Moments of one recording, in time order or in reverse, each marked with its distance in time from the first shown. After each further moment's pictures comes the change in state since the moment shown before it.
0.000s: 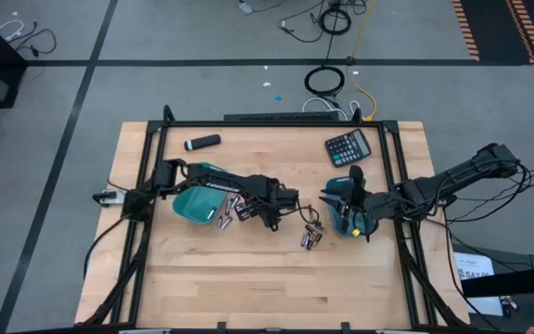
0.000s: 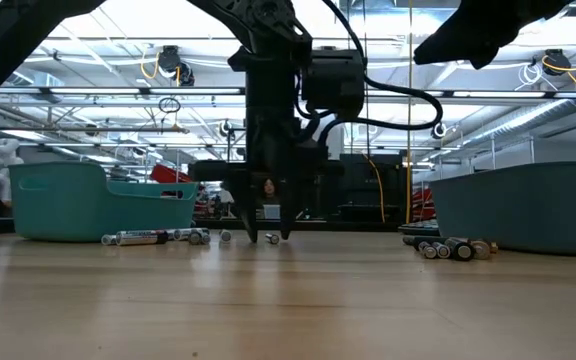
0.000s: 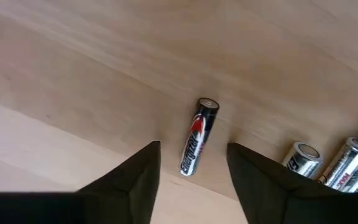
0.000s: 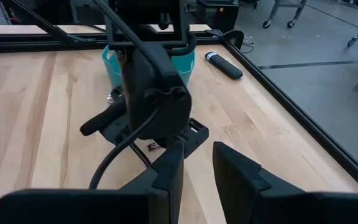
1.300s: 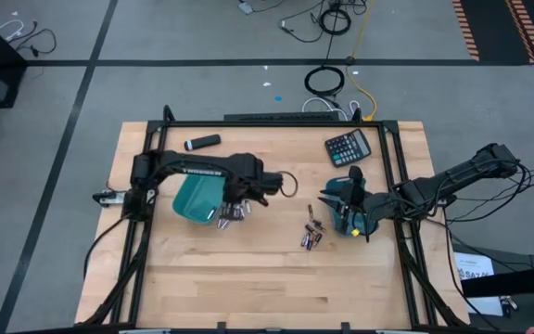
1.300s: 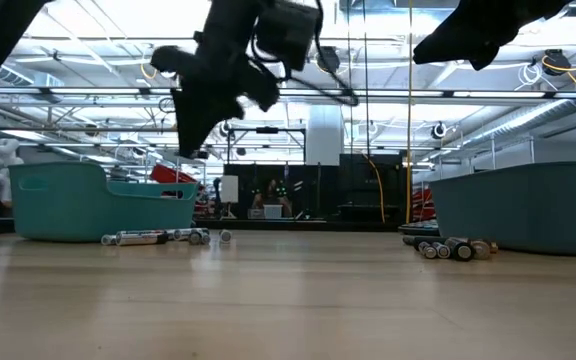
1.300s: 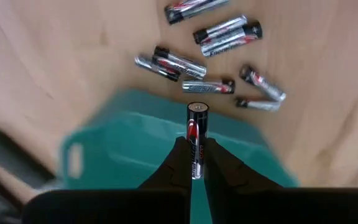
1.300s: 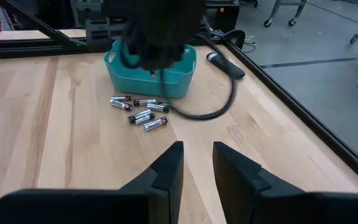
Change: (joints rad) left arm 0.058 -0.210 0.060 -0.582 0.126 -1.078; right arm 0.000 0.003 0.000 0.010 -0.002 0.023
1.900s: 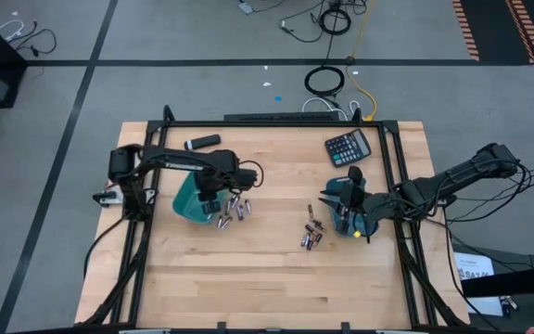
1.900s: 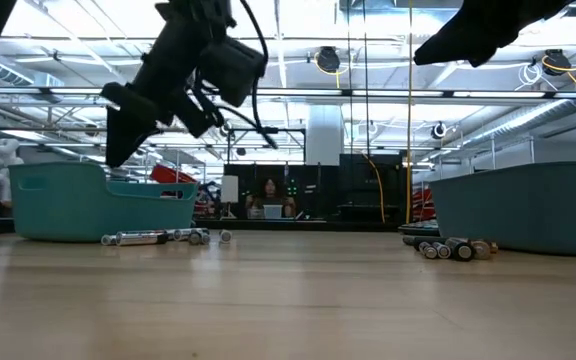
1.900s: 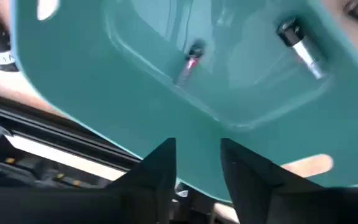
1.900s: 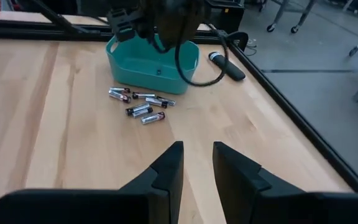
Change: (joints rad) left arm 0.083 -0.184 -0.362 -0.005 -0.077 -0.302; right arm 0.000 0.000 0.000 -0.013 -0.009 -0.088
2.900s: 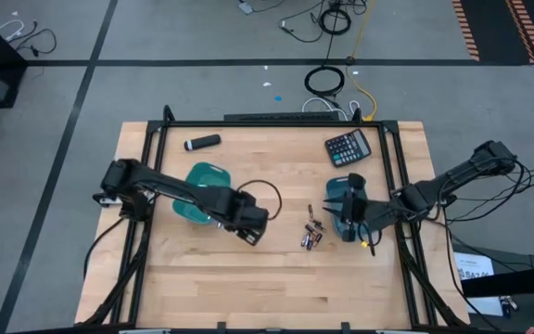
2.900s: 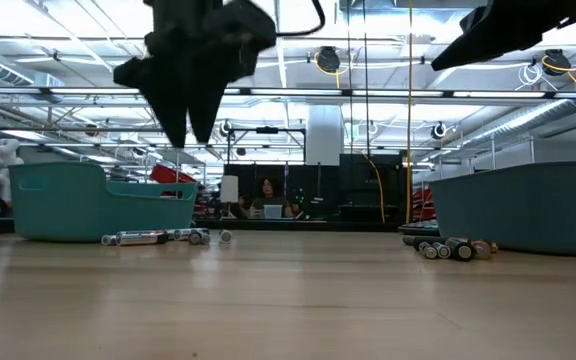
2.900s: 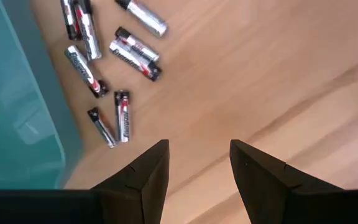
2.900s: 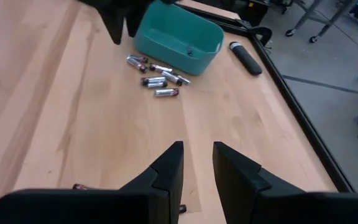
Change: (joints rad) left arm -0.340 0.019 0.120 0.427 0.068 -0.903; right arm 0.088 0.000 0.000 -0.108 -0.001 -0.084
